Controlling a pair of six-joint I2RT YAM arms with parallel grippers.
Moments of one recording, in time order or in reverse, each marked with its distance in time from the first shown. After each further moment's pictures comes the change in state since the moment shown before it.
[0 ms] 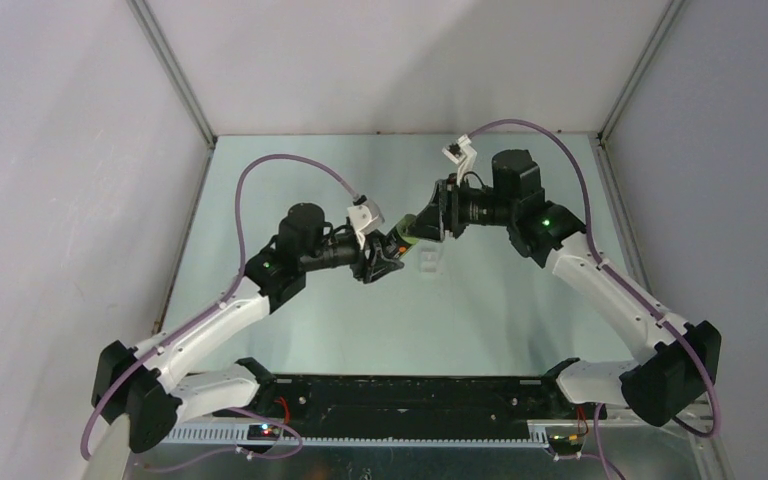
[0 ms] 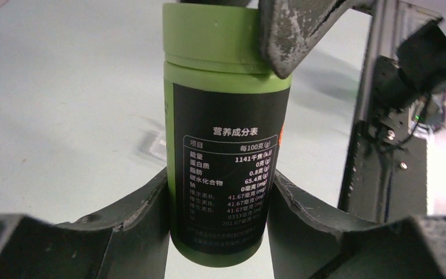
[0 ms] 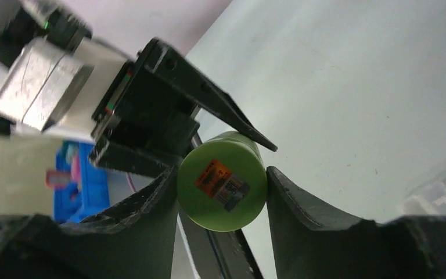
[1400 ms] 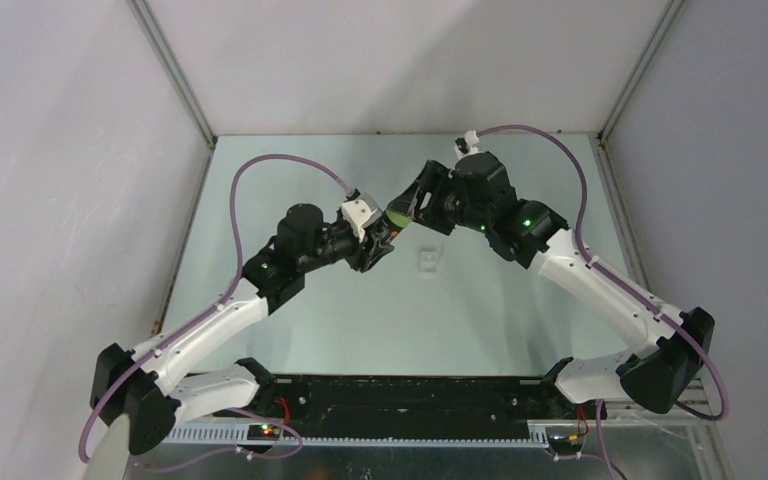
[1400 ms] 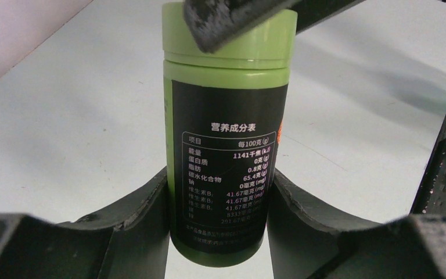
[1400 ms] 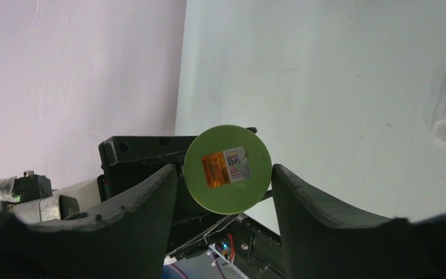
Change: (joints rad) left arm -0.007 -0.019 0.003 -0.027 -0.217 0.081; right arm 0.188 0.061 0.157 -0.196 0.613 0.465
